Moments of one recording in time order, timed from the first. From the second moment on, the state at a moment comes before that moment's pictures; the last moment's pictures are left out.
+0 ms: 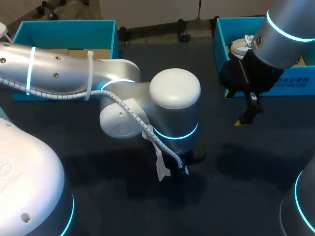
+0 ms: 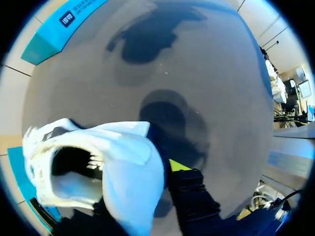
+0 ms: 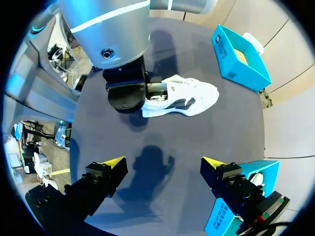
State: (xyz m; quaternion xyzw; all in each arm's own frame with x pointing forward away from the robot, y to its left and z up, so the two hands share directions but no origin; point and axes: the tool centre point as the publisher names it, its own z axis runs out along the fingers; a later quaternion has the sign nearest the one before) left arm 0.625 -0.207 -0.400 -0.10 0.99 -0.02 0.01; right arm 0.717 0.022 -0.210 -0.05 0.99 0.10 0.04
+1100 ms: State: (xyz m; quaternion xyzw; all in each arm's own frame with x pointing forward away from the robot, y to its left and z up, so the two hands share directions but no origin) left arm 0.640 -0.163 -0.251 0.01 1.00 0.00 -0.04; right arm 0.717 0.022 -0.210 -0.05 0.99 0.10 0.04
